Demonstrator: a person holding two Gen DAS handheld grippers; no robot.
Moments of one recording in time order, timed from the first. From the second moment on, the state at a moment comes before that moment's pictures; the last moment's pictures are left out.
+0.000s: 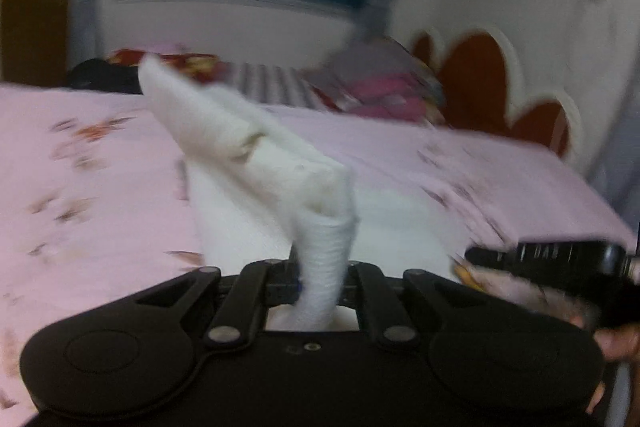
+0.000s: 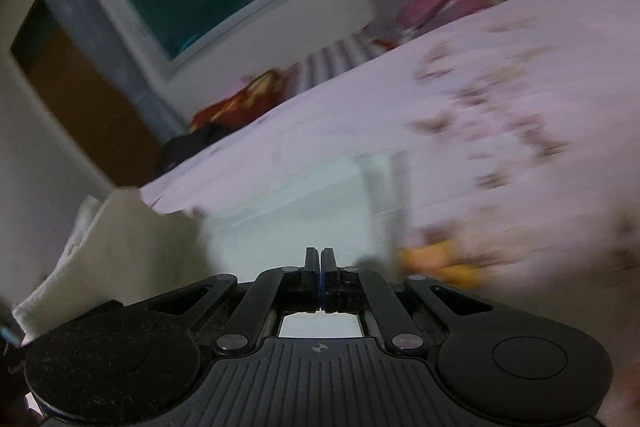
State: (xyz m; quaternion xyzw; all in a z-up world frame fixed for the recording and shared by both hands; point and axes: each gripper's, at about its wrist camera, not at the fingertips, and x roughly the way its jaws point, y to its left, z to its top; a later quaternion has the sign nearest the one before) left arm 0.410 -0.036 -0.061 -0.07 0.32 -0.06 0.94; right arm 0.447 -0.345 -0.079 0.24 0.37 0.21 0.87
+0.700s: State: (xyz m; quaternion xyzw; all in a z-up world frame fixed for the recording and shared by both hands) left arm 0.447 -0.022 -0.073 -0.13 0.37 -0.06 0.92; right arm 0.452 -0.397 -0.082 0.29 0.39 0.28 0.83
